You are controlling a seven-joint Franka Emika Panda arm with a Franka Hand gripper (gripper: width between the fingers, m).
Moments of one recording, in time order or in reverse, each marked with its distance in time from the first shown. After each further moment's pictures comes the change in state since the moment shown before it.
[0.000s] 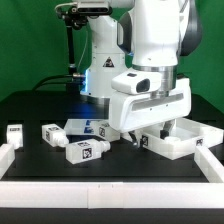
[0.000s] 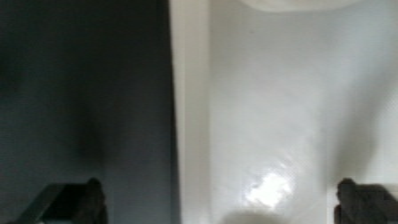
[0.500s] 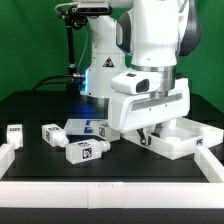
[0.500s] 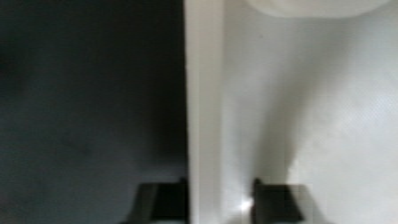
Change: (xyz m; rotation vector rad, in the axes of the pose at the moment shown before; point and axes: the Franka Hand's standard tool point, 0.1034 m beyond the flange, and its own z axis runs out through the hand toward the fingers) arm 0.000 0.000 0.000 0.000 -0.001 0.001
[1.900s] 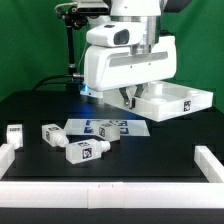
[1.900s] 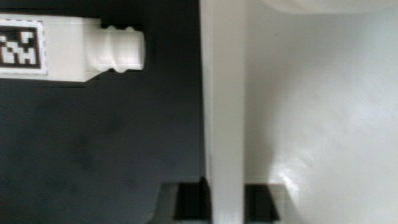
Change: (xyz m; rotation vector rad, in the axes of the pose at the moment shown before) arm 0.000 0.055 -0.089 0.013 -0.022 0.043
